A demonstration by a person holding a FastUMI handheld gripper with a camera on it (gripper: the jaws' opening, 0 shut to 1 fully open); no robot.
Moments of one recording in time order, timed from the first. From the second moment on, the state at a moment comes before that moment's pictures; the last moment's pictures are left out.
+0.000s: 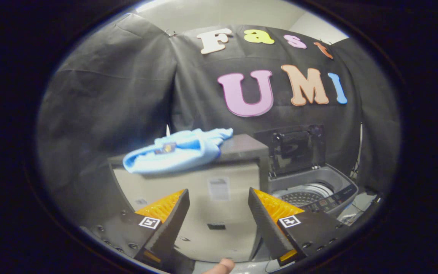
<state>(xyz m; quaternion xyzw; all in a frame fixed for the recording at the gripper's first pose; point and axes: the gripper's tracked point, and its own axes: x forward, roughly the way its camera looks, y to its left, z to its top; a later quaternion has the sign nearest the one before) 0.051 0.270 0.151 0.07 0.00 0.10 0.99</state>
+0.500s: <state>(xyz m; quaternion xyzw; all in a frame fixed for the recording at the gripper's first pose) 0.115 0.340 0.237 0.09 -0.03 0.10 0.99</state>
